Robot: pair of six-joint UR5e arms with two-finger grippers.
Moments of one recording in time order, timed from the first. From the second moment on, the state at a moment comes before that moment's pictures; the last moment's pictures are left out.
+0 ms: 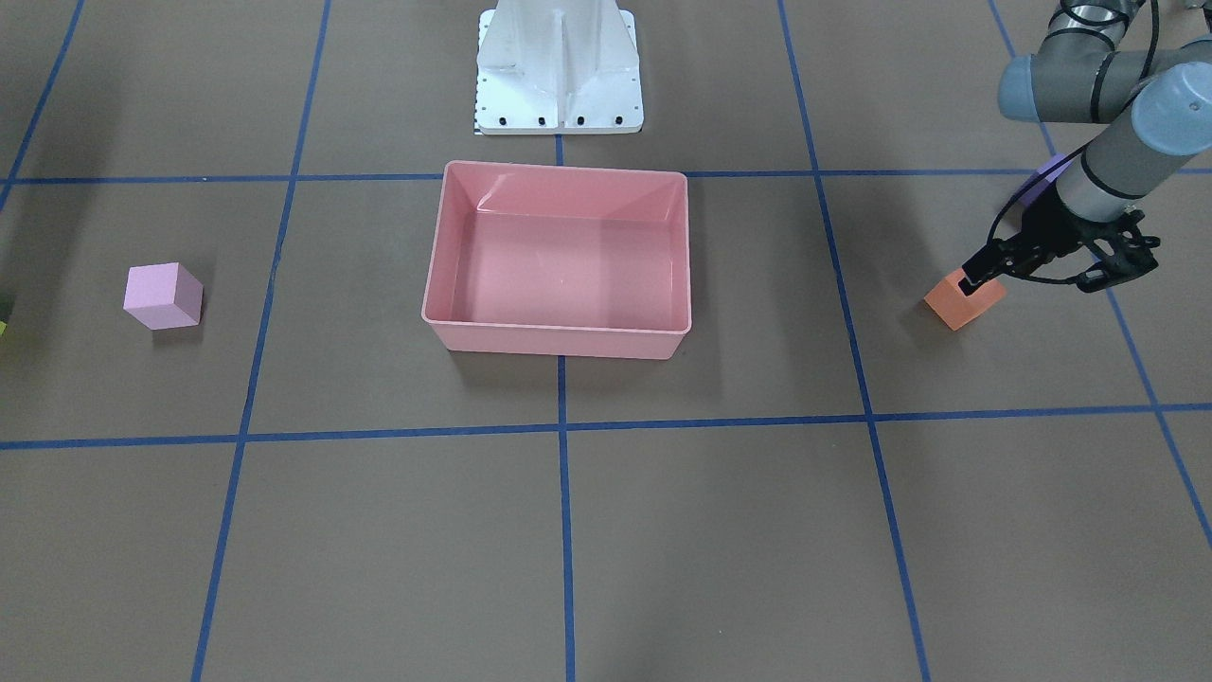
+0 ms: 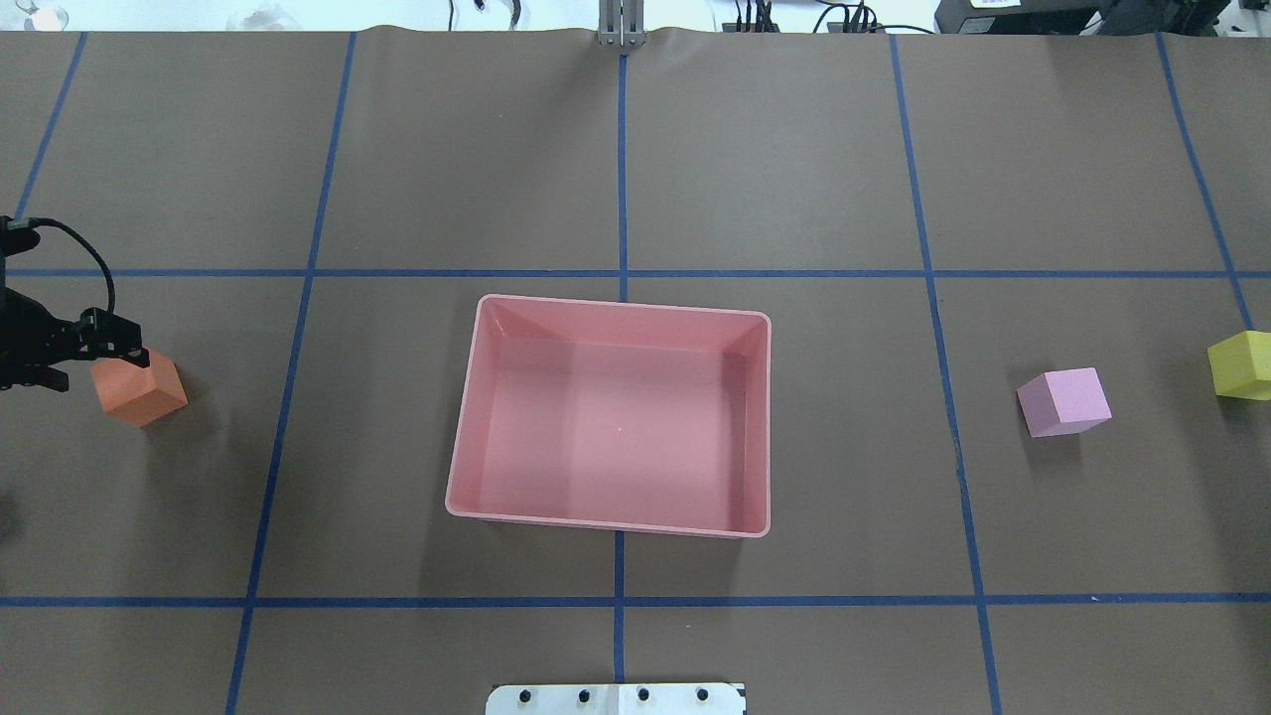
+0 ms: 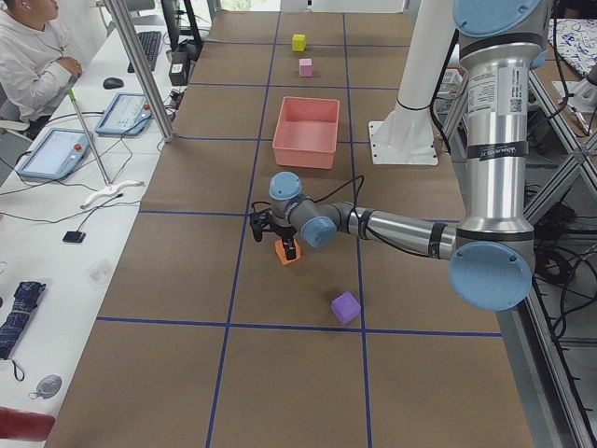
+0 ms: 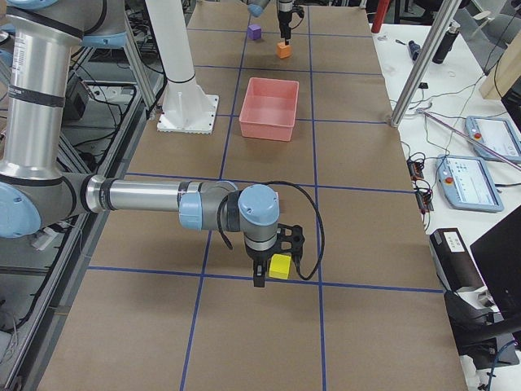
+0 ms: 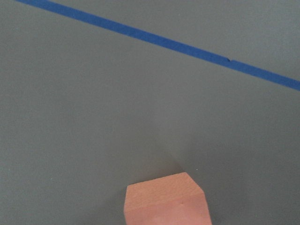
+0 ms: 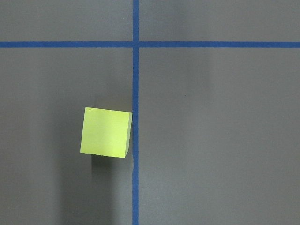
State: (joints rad) left arm -0.95 -1.50 -1.73 -2.10 -2.19 -1.13; right arm 1.60 -1.80 1.81 -1.58 2.32 0.00
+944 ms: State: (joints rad) left arm -0.90 -1.51 -1.72 -2.10 -2.16 -1.17; right arm 1.60 -1.80 1.81 -1.58 2.32 0.00
